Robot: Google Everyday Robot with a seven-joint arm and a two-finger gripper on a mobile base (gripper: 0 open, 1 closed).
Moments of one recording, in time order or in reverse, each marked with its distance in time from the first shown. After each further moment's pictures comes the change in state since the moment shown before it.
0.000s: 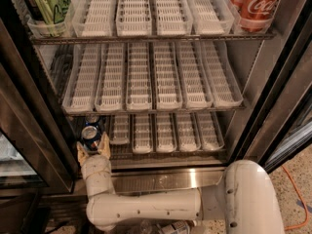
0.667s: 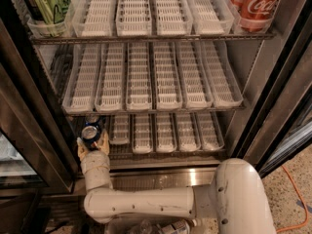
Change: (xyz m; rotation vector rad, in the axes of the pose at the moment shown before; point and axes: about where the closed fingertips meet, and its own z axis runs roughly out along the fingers) arm 0.013 0.000 0.027 0.034 -0.005 0.006
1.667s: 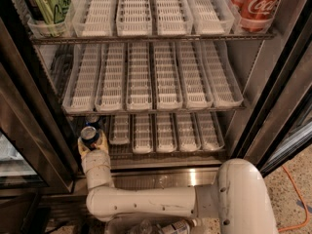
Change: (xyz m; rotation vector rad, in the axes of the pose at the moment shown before) arm 0.000 0.000 0.002 -0.026 -0.005 0.009
